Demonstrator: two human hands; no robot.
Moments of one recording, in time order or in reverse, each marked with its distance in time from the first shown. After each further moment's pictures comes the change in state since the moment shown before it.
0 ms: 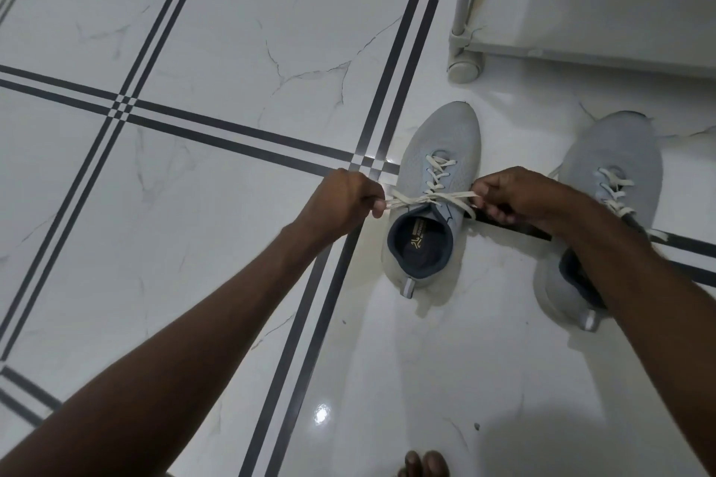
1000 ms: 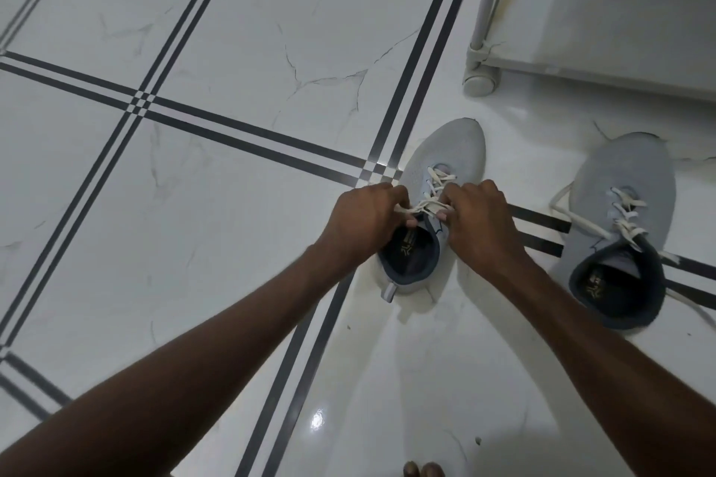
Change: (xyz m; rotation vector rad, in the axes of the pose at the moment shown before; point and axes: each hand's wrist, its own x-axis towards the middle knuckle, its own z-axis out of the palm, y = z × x) left_hand -0.009 0.027 0.013 0.195 0.103 -0.070; right_hand -0.010 -0.021 0.083 -0.893 0.566 -0.401
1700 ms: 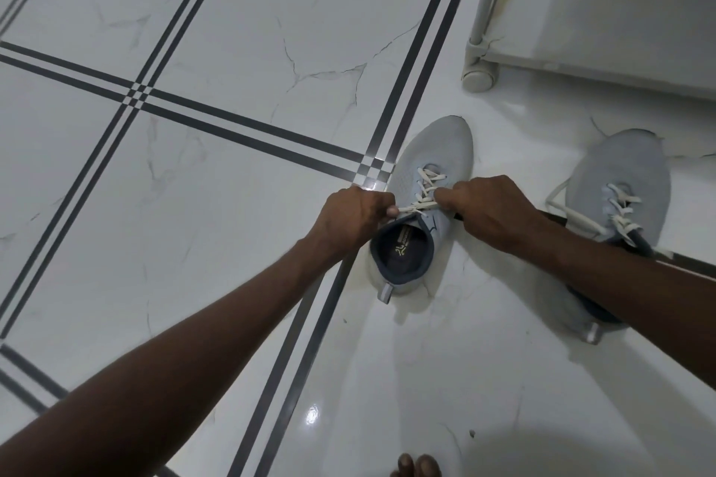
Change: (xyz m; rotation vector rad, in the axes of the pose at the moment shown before) left_hand -0.007 -0.021 0.008 -0.041 -0.071 0.022; right_hand 0.020 0.041 -0.008 -0.233 -0.149 -0.492
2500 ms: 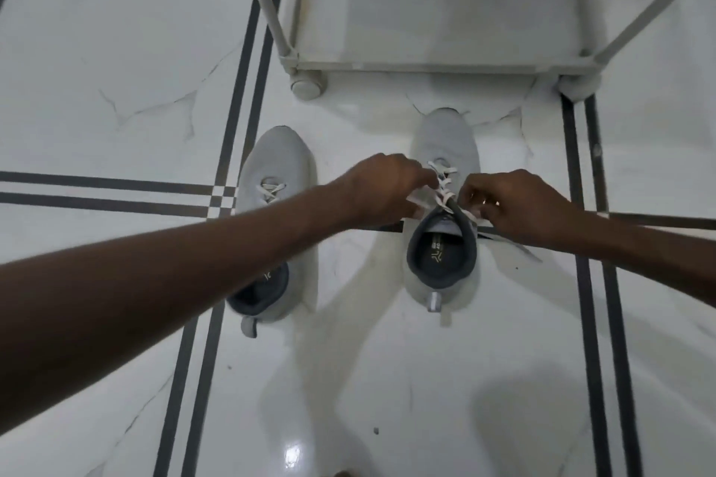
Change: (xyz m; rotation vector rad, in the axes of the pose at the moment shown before) left_hand 0.119 0.204 0.012 0.097 -0.275 0.577; right_hand -0.187 0.108 -0.046 0.379 -0.064 0.614
